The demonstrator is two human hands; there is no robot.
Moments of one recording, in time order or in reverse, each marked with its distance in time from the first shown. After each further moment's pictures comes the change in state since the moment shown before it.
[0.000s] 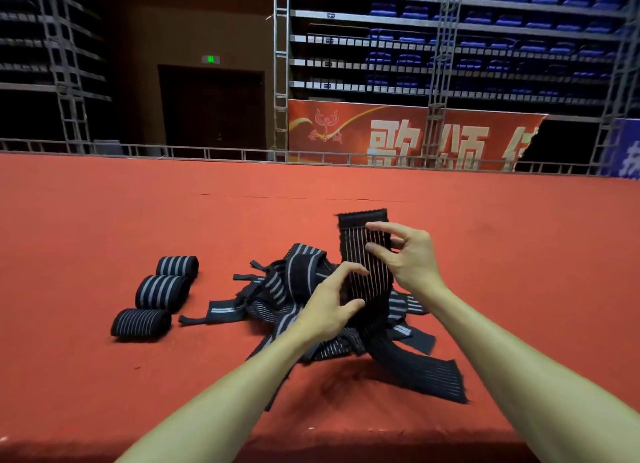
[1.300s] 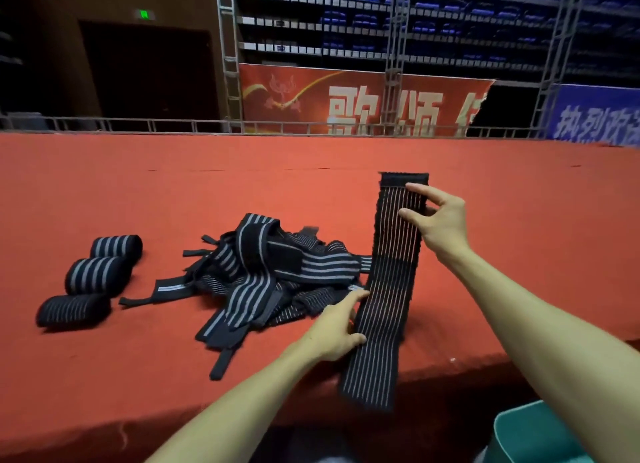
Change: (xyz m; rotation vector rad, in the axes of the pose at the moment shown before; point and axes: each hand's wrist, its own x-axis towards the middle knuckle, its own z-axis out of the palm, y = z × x) left_hand -0.031 -0.008 0.103 0.167 -0.381 -0.170; right_hand -0.025 0.055 -0.104 -0.097 0.214 0.235
